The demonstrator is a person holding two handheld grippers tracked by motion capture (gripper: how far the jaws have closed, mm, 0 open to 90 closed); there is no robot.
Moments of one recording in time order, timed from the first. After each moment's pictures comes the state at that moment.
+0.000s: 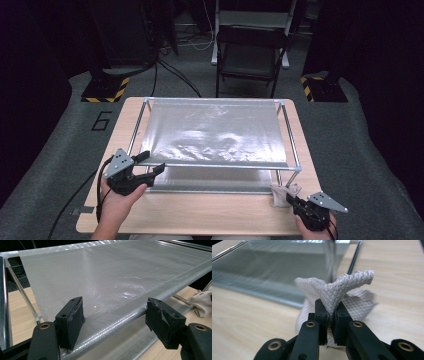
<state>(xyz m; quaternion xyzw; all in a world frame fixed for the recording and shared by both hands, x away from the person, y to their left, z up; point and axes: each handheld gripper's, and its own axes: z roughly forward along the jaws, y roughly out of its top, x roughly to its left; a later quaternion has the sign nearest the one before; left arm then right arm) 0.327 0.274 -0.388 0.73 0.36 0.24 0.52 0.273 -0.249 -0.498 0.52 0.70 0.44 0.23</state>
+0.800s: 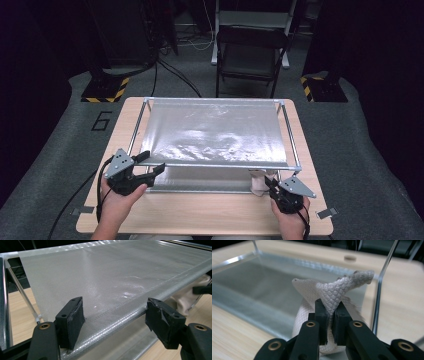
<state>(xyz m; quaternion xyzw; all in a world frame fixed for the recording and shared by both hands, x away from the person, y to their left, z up) 0.326 0.275 -0.388 0.74 0.36 0.24 0.52 0.315 -0.182 -0.484 0.46 0.71 0.45 0.29</state>
